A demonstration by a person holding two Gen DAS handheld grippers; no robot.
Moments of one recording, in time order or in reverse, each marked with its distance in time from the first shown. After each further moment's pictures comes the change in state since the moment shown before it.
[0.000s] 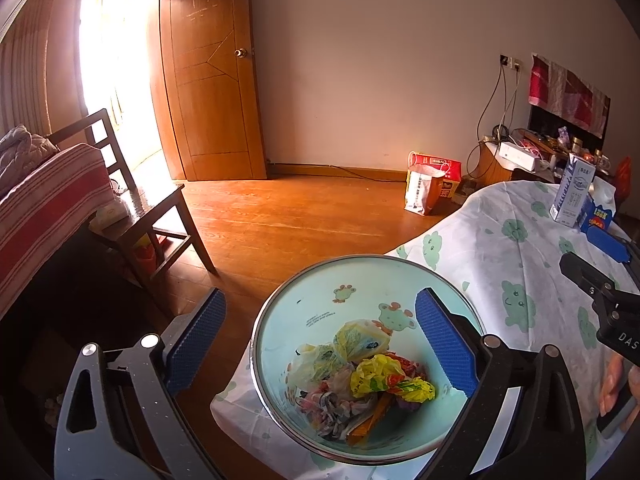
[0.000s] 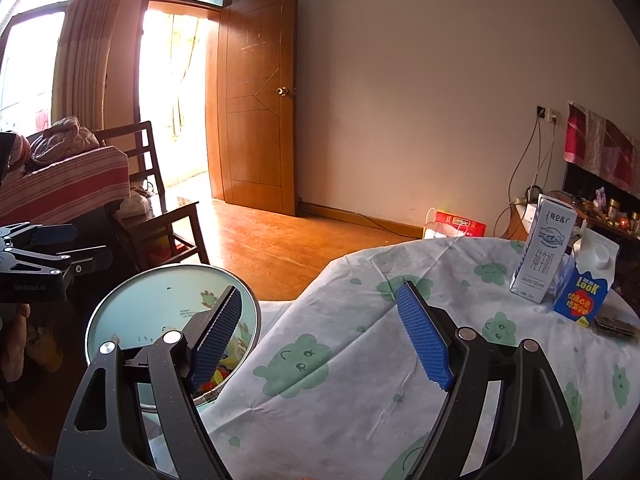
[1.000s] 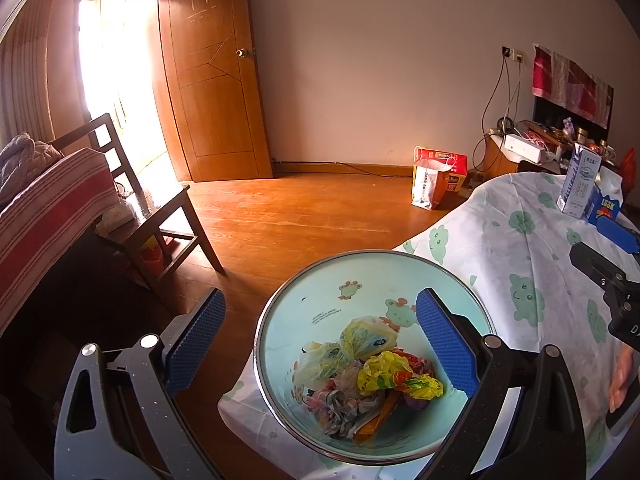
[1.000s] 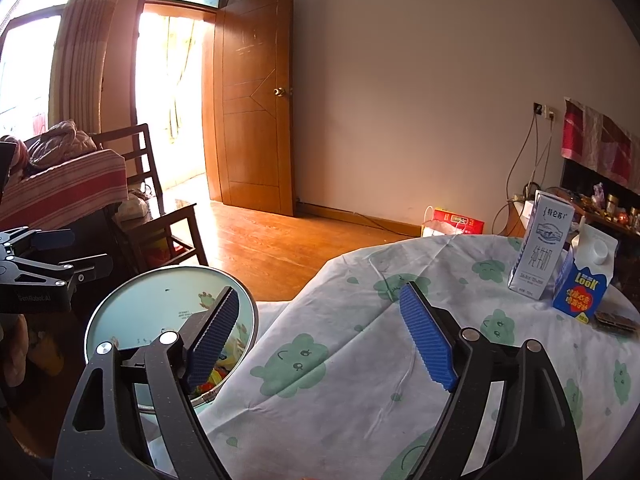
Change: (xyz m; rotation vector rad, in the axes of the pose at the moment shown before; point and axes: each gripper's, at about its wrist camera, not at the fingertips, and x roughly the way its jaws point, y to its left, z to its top) left arm 0.004 -0.007 -0.003 0.026 0.008 0.031; right arm -0.001 -0.003 0.000 0.014 -0.003 -0.006
